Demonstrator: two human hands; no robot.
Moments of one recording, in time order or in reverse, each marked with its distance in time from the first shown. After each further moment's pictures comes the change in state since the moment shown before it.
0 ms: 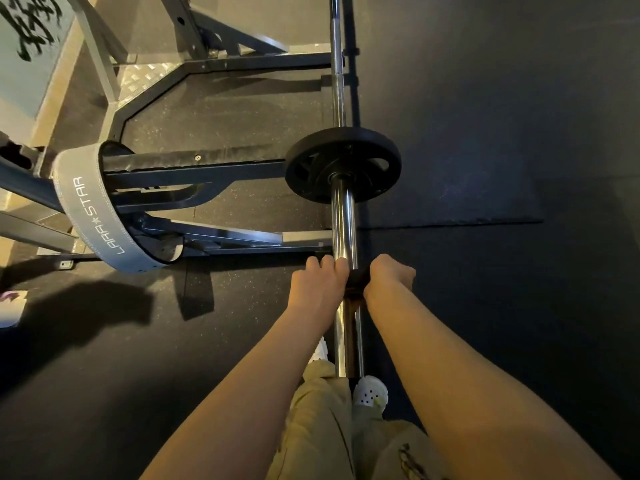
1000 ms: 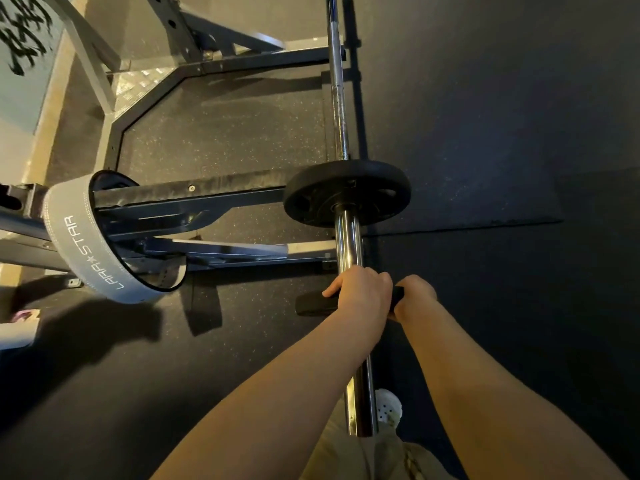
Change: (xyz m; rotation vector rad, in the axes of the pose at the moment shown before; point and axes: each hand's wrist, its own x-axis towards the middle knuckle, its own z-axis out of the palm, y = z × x) left_hand 0.087 0.033 -0.061 0.237 -0.329 0.134; right_hand 0.044 -0.059 0.012 0.015 -0.069 0.239
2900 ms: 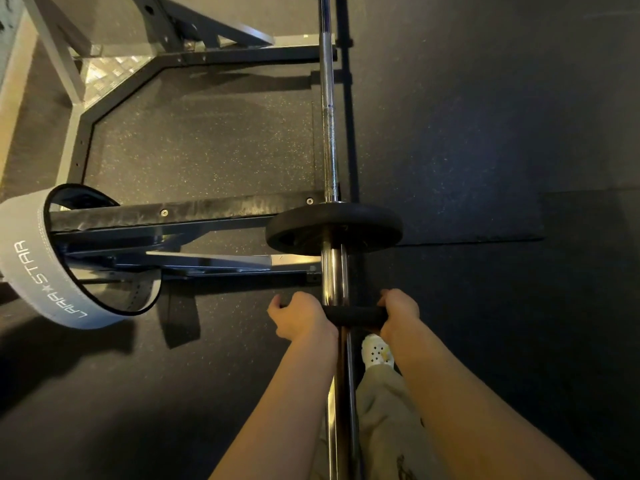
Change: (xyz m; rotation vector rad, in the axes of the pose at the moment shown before) left_hand 0.063 -0.041 0.021 -2.465 0.401 -1.388; right_hand 0.000 -0.046 0.036 -0.066 -0.047 -0.058
